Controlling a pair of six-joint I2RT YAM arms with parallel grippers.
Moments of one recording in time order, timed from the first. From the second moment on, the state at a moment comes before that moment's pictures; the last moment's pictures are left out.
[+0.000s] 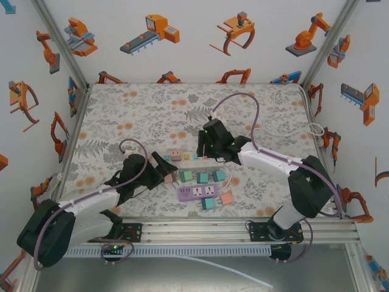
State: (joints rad) left arm -0.60 1.07 0.26 0.20 0.09 -1.09; right arm 0.76 1.56 1.04 -0.31 0.14 0.62
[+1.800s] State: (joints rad) left arm -0.31 1.54 0.85 -0.30 0.23 -0.43; right arm 0.76 1.94 1.28 -0.13 -0.60 -0.48
